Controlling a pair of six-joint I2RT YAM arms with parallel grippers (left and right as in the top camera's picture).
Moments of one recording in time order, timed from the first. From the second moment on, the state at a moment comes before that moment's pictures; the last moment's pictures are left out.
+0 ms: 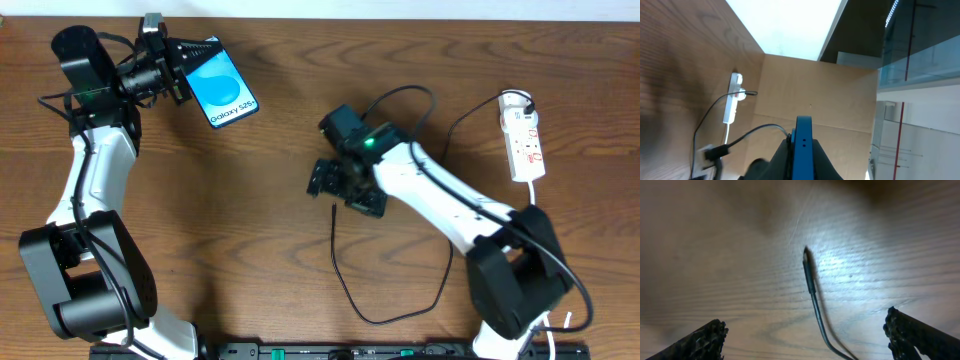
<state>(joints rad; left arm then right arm) 0.24 1.78 1.27 0.36 1.33 -1.55 0.66 1.90 1.41 -0.92 -0.19 0.98</state>
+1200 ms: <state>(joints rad) 0.24 1.78 1.27 0.36 1.33 -1.55 0.77 2.07 1.41 -0.90 0.00 1.03</state>
